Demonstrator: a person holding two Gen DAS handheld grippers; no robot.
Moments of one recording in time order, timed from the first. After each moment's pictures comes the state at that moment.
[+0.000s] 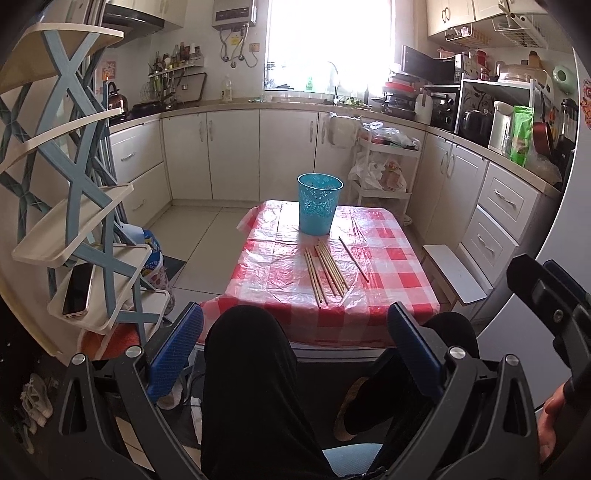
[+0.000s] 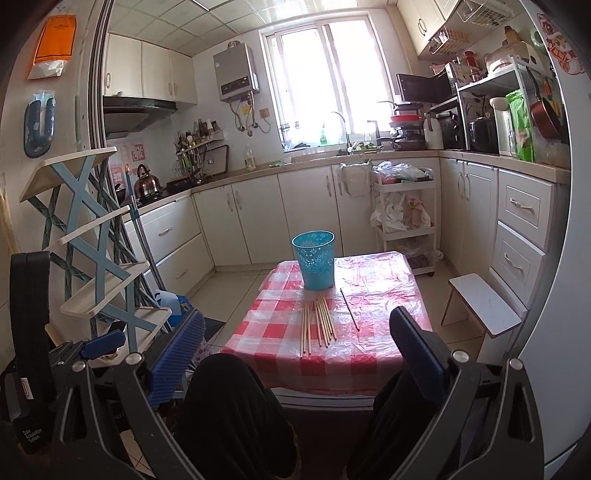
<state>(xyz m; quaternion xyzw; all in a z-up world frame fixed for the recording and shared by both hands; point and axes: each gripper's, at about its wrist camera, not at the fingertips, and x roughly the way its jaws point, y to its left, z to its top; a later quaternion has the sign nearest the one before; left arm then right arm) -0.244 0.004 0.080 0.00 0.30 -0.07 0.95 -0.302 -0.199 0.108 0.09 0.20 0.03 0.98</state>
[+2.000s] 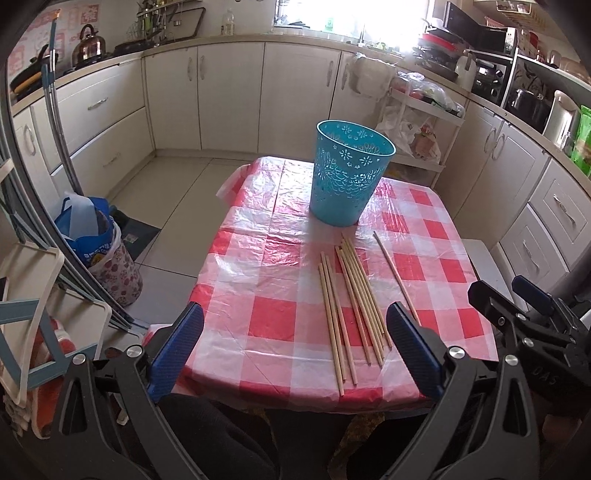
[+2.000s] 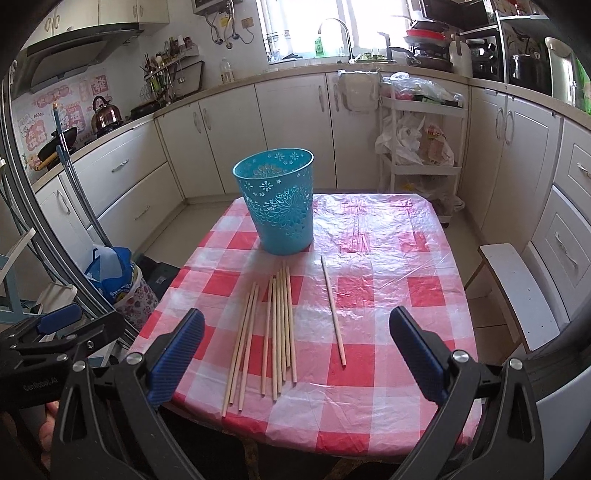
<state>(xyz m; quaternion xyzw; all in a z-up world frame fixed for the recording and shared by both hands) 0.042 -0.032 -0.037 -0.04 0.41 -0.06 0.91 0.013 -0.255 -0.028 0.07 0.36 0.03 0.93</state>
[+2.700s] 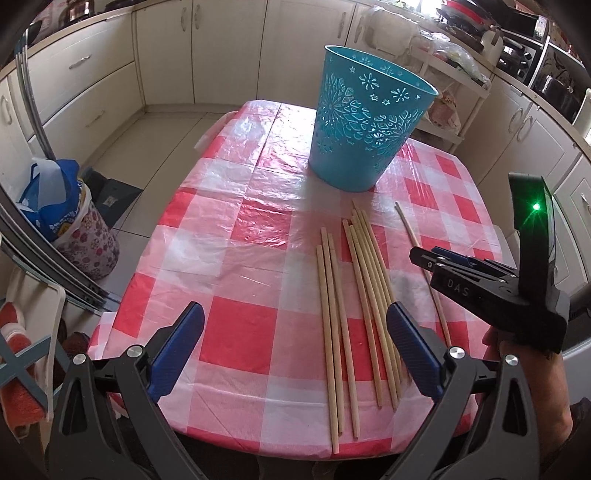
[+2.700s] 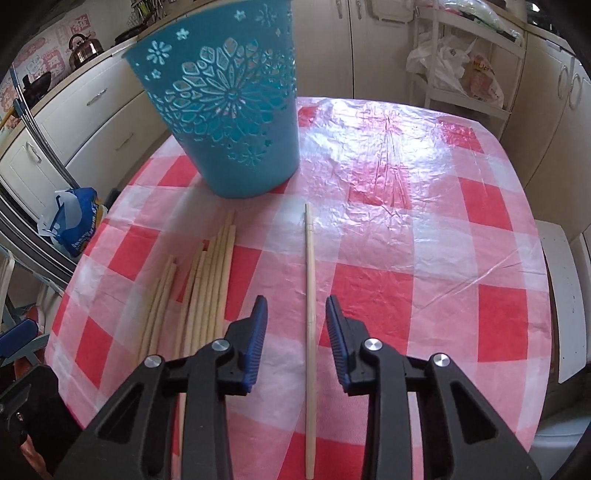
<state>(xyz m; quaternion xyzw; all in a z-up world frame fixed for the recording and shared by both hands) 0.125 -0.062 -0.123 -0.05 0.49 -0.05 0.87 0.173 -0.271 -0.159 0.04 0.51 0.08 0.86</state>
